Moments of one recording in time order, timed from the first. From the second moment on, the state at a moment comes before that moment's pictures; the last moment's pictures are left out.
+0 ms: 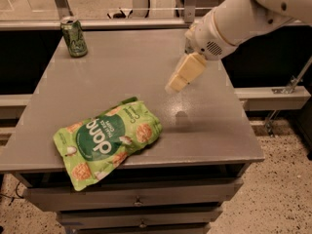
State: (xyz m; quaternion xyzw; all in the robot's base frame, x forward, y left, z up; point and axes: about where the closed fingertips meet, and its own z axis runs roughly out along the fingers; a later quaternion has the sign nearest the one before) arm 0.572 -0.065 0.935 -0.57 0.74 0.10 0.34
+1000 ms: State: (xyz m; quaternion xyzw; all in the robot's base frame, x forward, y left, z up) arm 0.655 0.031 0.925 -0.52 0.72 0.18 0.43
